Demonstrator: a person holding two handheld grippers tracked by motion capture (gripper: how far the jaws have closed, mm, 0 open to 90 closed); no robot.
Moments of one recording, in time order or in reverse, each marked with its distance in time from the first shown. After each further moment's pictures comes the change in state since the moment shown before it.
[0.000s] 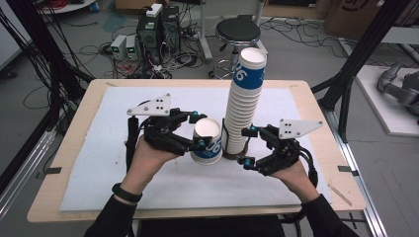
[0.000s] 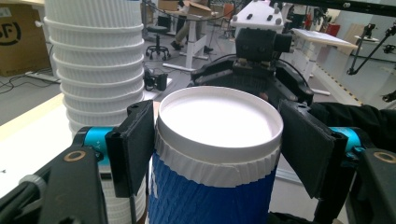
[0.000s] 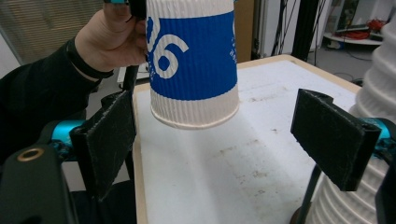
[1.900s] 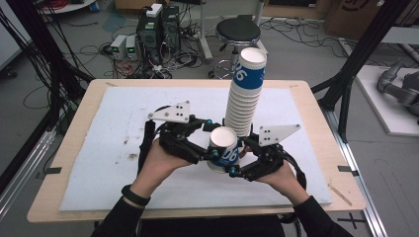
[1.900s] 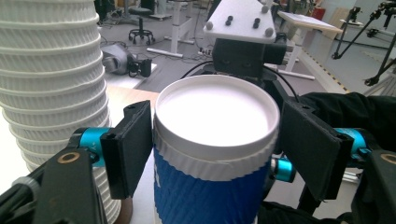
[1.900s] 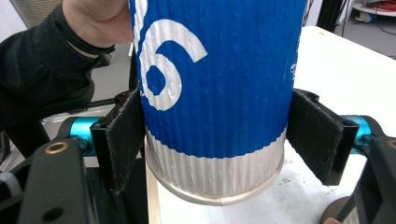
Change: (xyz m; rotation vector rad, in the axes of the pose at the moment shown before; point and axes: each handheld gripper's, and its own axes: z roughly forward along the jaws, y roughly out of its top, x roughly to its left) left arm -0.008 -0.001 0.028 0.089 -0.066 -0.006; right arm 0.006 -0.009 0.031 0.113 0.059 -0.021
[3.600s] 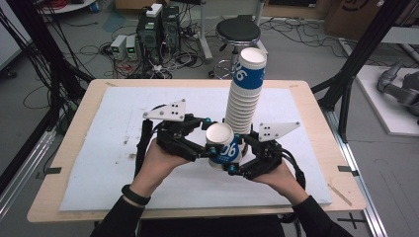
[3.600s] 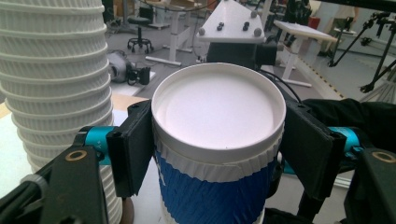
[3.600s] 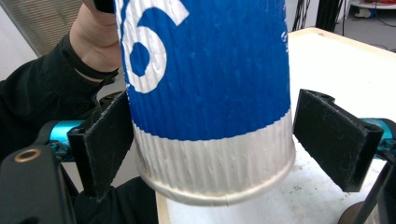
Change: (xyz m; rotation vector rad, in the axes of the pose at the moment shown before) left arm 0.004 -0.004 -0.003 -0.063 -0.019 0.001; right arm -0.001 0.003 0.003 -0.040 0.002 0.084
